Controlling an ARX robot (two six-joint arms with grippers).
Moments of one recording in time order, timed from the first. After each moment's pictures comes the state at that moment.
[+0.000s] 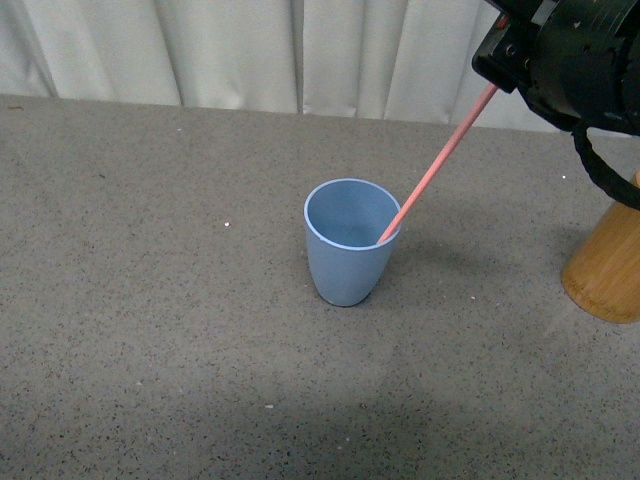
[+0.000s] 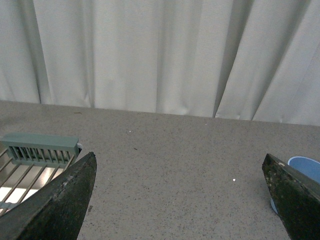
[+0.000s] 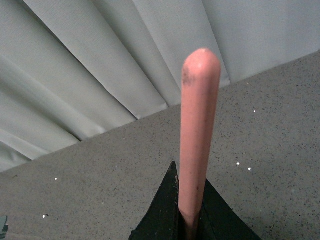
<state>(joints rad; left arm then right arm) 0.00 0.00 0.02 0.00 0.00 0.00 0.46 1.71 0.71 0.67 0.36 0.64</state>
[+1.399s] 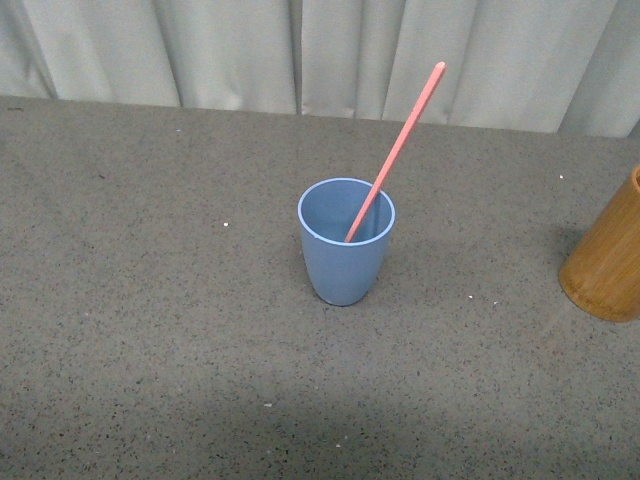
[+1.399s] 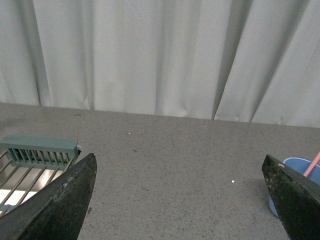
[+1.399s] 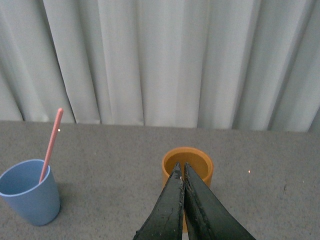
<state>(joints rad) 0.00 0.00 0.02 0.00 0.00 0.00 0.00 0.07 0.02 0.01 0.00 0.01</state>
